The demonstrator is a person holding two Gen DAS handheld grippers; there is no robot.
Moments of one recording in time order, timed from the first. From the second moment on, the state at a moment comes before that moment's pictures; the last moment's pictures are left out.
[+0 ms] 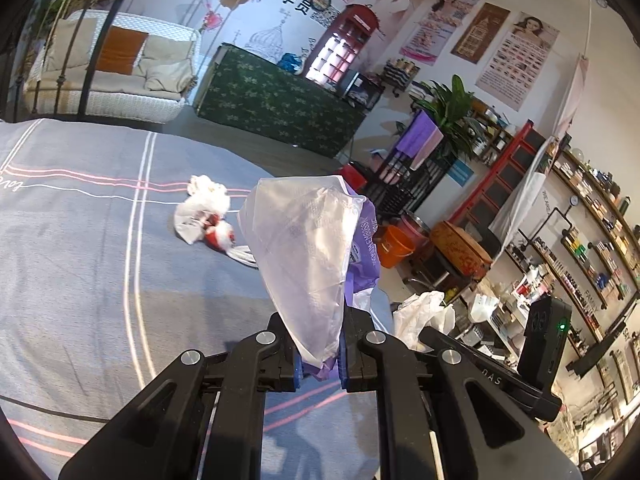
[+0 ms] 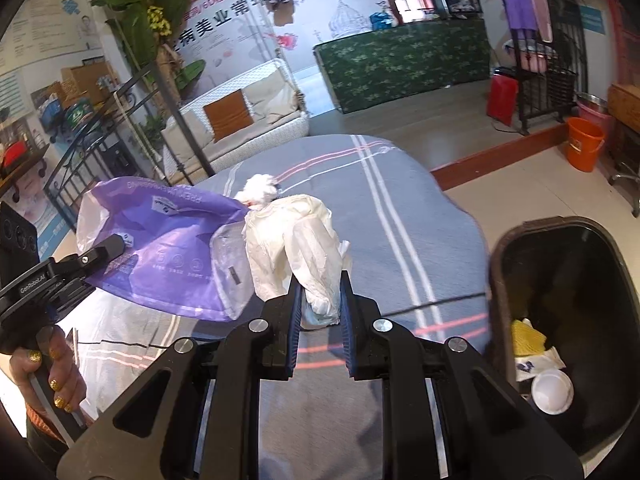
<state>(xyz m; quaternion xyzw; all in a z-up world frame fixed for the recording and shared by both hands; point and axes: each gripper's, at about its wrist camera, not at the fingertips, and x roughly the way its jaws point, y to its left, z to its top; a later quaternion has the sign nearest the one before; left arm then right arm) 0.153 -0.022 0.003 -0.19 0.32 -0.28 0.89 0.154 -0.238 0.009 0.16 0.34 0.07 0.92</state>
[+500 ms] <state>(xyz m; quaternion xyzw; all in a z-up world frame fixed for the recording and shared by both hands) 0.147 -0.089 -0.001 -0.16 0.33 -0.34 0.86 0.114 -0.324 -0.010 0.18 0.34 -0.06 0.92</state>
